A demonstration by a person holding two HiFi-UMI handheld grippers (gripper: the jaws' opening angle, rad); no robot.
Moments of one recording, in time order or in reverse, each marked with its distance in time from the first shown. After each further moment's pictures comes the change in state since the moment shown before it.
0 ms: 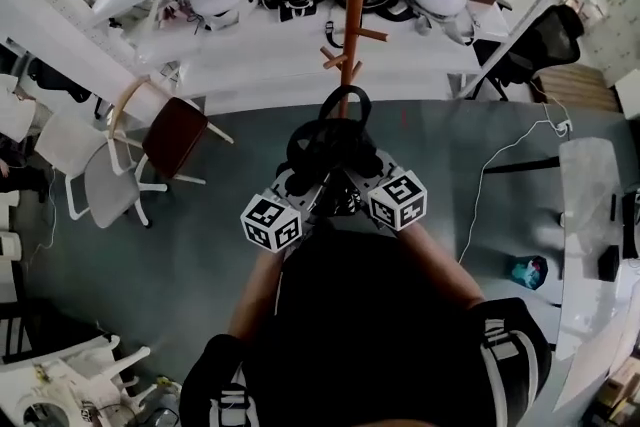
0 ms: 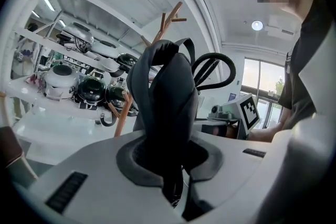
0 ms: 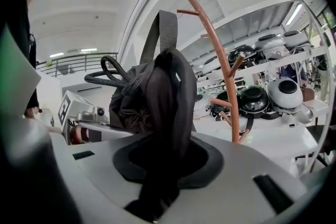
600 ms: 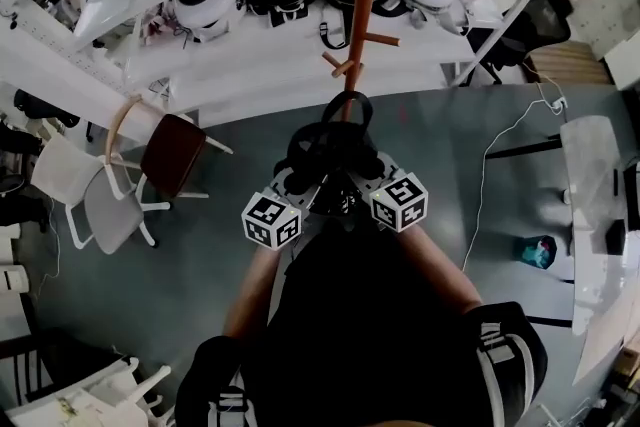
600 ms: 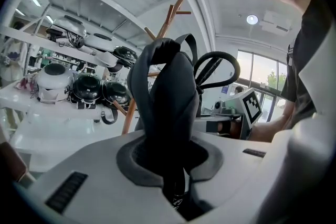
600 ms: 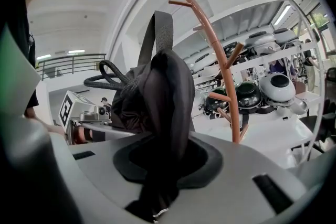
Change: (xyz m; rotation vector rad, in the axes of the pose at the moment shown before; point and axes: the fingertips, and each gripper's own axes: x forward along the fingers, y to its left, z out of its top) left arm -0.003 0.072 0.009 0.066 0.108 -0.073; right arm 0.058 -0.009 0.001 0.072 -0.018 -0.106
